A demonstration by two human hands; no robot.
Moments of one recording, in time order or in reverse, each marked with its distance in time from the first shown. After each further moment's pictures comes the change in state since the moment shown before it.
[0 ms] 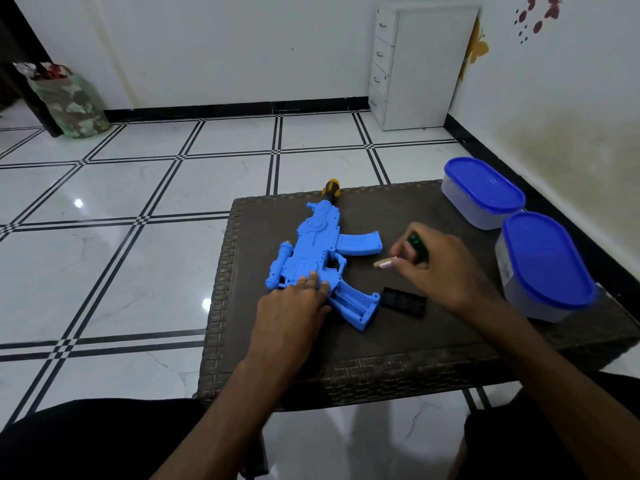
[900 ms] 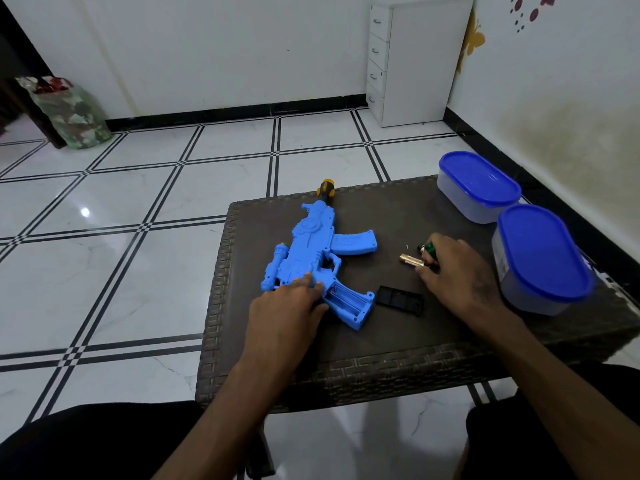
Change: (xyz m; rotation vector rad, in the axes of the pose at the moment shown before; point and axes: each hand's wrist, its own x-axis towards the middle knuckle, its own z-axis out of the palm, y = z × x) left_hand -0.001 0.004 -0.001 -0.044 0.062 -0.053; right_hand -0.006 0.040 0.004 -0.364 0.015 0.320
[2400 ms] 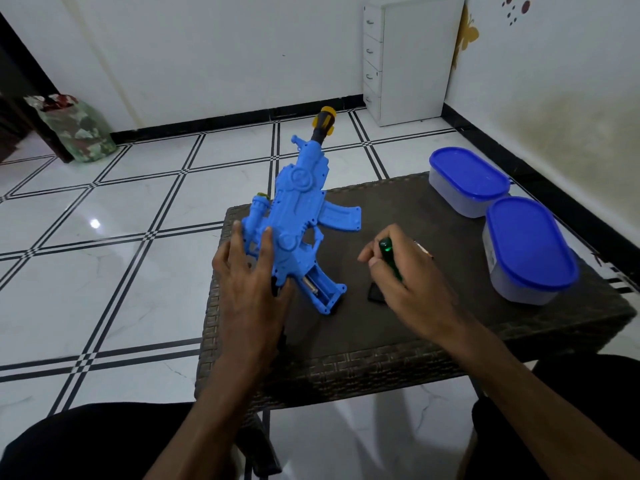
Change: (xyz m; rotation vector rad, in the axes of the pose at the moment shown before) left_hand 0.003 -0.019 0.003 -0.134 0.488 -0.127; right_hand -0.047 -0.046 -0.015 0.661 0.032 -0.378
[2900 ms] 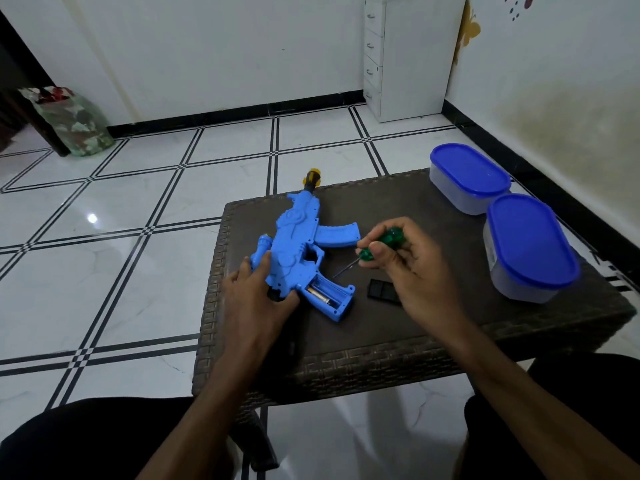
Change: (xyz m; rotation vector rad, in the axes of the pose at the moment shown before) left_hand -0.006 -0.015 0.019 -0.172 -0.265 -0.251; right_hand 0.005 0.005 0.007 0.481 0.116 0.082
